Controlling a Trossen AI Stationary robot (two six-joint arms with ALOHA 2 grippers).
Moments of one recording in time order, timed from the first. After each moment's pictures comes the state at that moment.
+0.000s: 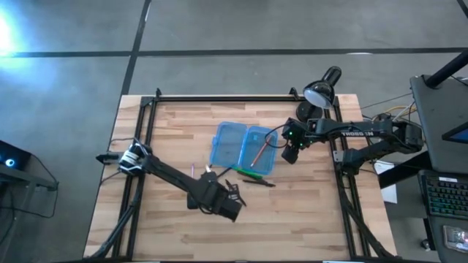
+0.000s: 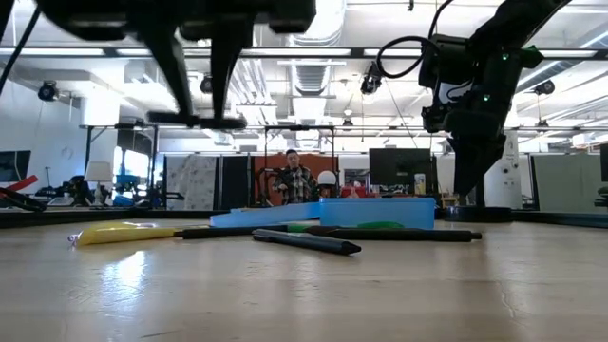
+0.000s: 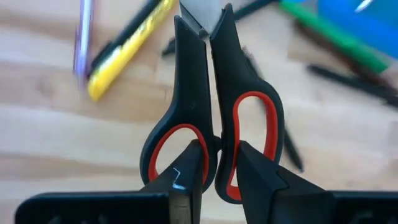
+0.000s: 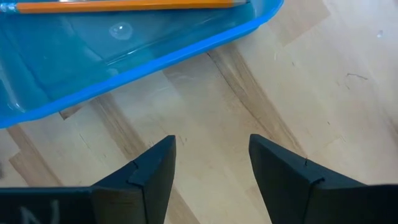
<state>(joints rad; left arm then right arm) -0.43 2.01 1.80 -1.33 -0.28 -2.18 -0.32 1.29 0.70 -0.64 0.05 0.30</state>
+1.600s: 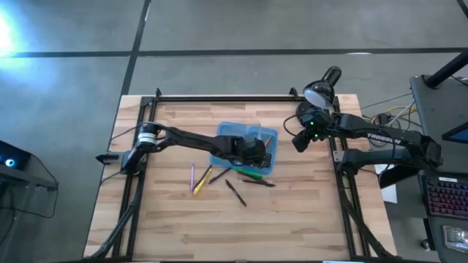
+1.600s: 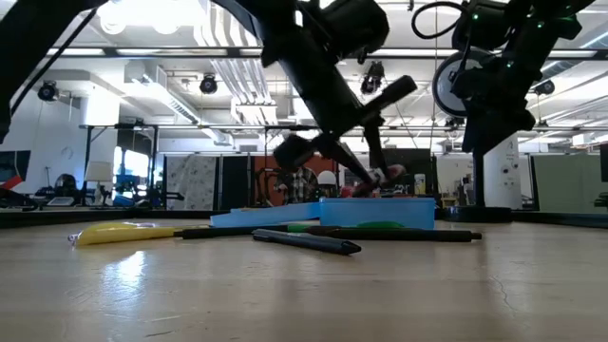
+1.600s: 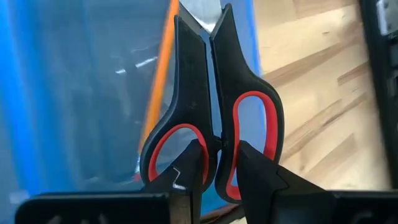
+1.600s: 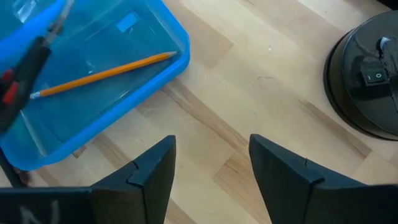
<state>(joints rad) 0.01 2.09 1.62 -0.41 -0.13 -1.23 -0.42 0.97 0.70 -0.78 0.11 0.44</state>
